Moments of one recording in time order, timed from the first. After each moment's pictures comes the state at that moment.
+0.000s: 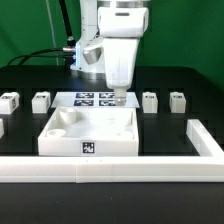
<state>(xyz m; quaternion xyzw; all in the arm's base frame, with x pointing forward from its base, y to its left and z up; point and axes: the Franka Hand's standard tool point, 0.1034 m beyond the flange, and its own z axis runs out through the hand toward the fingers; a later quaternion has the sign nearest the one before) 0.489 0.014 0.066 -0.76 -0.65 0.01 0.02</state>
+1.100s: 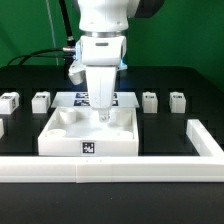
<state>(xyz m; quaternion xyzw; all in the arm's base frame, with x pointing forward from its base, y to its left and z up) 0.447 -0.006 0.016 -0.74 -0.67 0.02 0.03</state>
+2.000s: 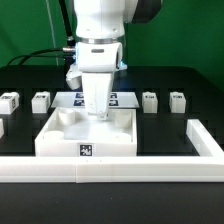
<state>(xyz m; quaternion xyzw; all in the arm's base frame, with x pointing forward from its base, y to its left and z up) 0.445 -0.011 0.011 -0.75 -0.66 0.02 0.03</state>
